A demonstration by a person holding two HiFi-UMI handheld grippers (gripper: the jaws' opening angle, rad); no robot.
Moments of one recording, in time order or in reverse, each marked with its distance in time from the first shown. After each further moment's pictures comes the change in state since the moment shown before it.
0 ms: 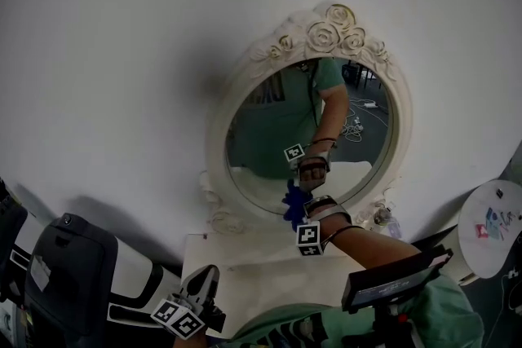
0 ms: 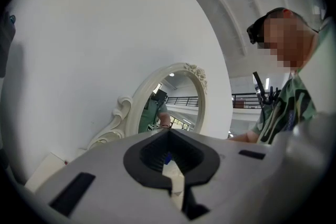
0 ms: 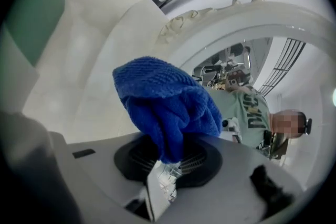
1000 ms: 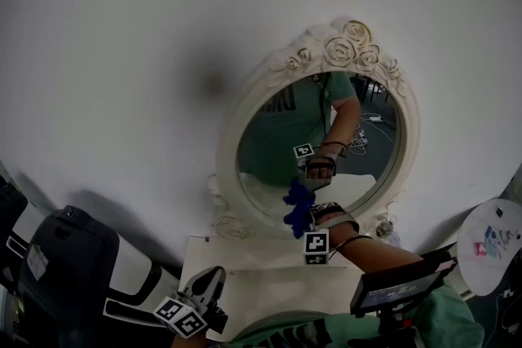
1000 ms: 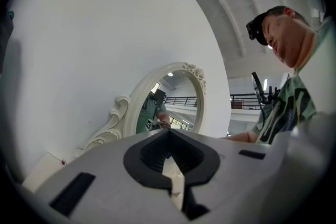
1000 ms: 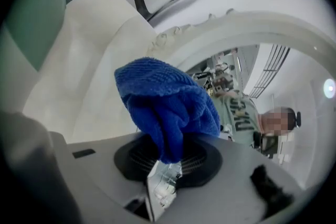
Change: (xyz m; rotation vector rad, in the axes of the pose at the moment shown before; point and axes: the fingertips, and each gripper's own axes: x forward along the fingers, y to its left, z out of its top) left arm 0.007 -0.007 -0.002 0.001 -0.005 -0.019; right arm -0.040 -0.031 0.006 0.060 -0.103 -0.072
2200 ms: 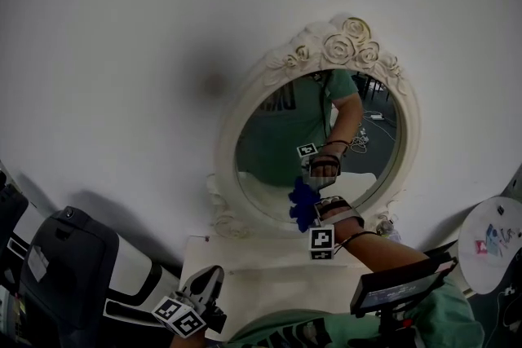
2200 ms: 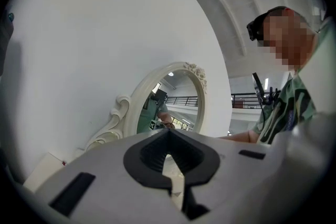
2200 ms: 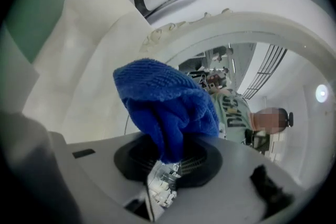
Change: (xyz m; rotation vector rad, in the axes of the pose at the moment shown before) left arm 0.001 0.005 0.001 0.001 0.008 0.006; right arm 0.004 -0.018 -0.021 -0.015 0.024 -0.081
